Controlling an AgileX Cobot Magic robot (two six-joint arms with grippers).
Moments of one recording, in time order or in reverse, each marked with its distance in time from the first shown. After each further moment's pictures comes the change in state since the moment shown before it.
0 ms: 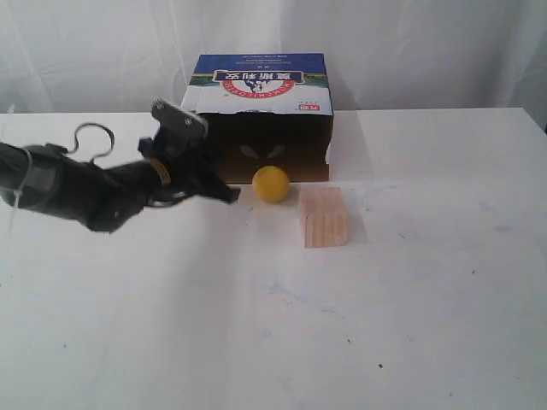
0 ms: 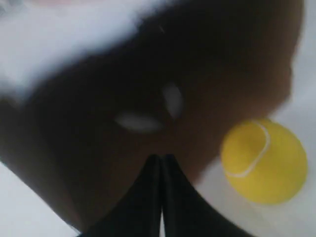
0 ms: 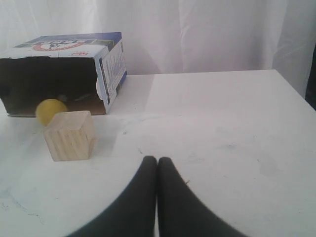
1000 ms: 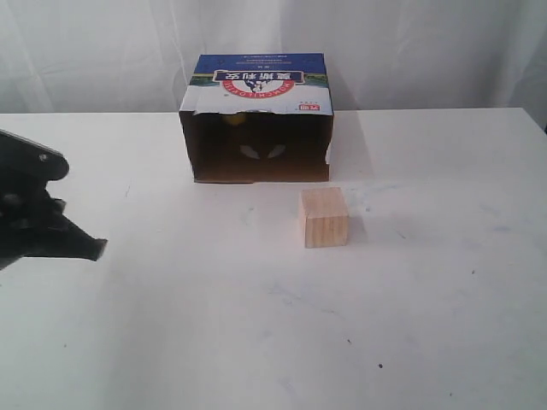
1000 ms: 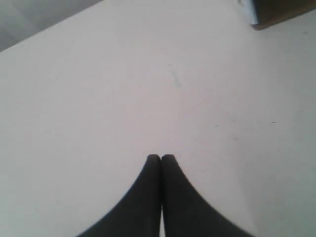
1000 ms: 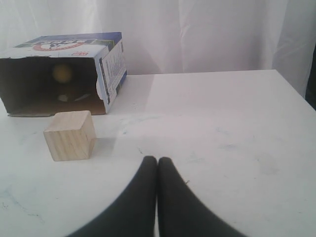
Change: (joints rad) left arm 0.007 -0.568 0.634 -1.084 0.053 0.949; right arm 0.000 0.000 0.000 0.000 0.000 0.000
